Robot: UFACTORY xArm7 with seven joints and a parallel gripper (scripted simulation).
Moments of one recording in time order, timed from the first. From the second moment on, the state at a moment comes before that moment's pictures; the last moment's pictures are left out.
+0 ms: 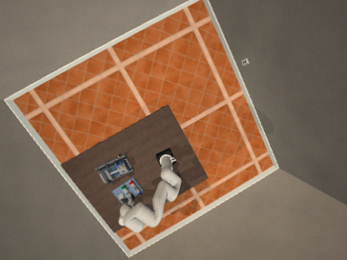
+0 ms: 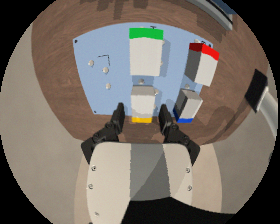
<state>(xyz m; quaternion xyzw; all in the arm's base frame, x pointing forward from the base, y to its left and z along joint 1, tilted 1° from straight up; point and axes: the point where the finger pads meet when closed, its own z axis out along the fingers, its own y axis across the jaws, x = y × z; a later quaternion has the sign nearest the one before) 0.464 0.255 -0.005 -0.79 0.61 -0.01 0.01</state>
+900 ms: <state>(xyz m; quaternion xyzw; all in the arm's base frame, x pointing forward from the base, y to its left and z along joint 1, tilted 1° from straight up) 0.463 0.255 0.000 -0.79 0.61 -0.01 0.01</state>
